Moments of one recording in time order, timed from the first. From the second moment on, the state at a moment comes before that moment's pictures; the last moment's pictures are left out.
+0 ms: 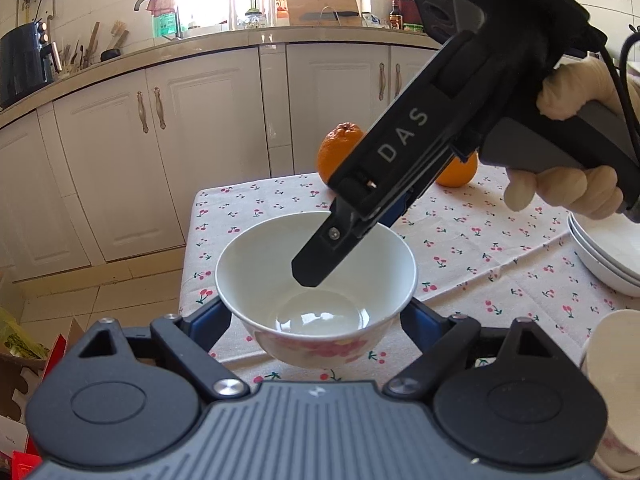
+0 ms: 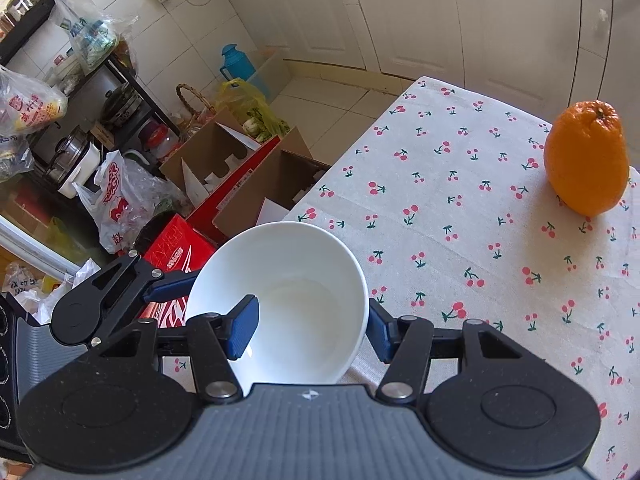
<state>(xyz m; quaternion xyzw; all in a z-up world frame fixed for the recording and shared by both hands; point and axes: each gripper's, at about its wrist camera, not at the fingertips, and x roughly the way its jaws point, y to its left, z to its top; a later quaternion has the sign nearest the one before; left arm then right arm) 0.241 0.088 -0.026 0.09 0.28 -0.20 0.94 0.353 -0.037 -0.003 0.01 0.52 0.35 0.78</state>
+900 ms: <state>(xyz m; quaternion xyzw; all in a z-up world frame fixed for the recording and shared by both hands) 0.152 0.033 0.023 0.10 0.26 -0.24 0.93 0.232 -0.120 0.064 0.03 0.46 0.34 0.82</state>
